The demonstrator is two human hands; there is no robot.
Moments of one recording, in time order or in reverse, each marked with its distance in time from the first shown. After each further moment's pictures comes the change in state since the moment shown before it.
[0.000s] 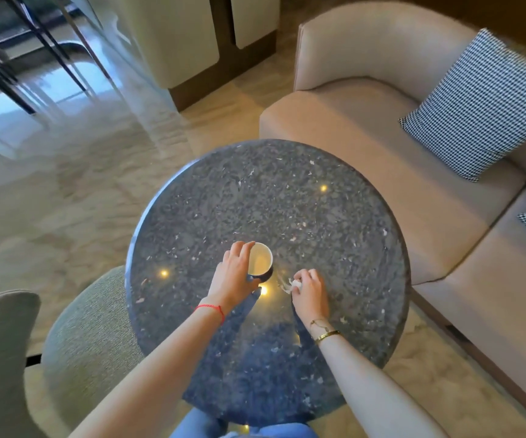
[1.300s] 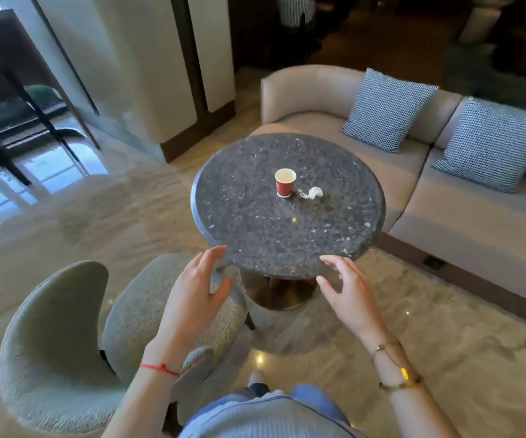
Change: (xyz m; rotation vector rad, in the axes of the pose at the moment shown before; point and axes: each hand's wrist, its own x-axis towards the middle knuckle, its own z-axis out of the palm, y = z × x) left_hand -0.456 -0.192 -0.082 -0.163 0.343 0.380; right_hand -0.469 -0.115 0.031 0.218 0.424 -0.216
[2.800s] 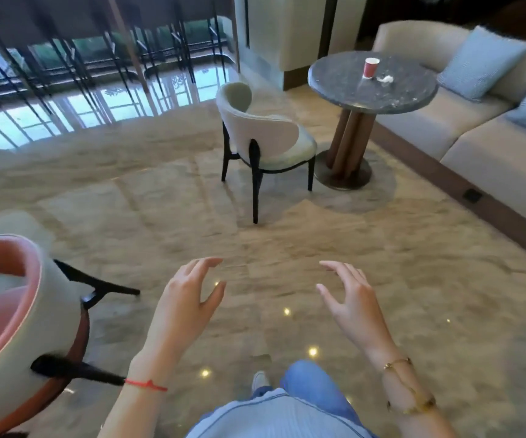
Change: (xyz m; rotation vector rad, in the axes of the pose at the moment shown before) left_hand -1.045 0.252 -0.016 0.093 0.231 -0.390; right_hand -0.935 -0.037 -0.203 0.067 -0.325 -0.317
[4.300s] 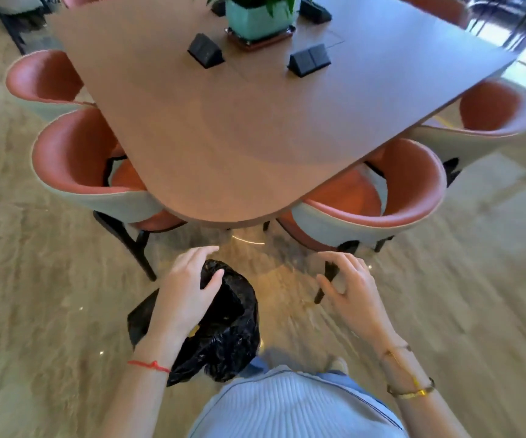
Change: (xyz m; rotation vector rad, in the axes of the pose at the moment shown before) left_hand -1.047 -0.009 -0.095 0.085 0.738 -1.173; right_hand -0.755 -0.309 0.149 0.093 -1.018 -0.950
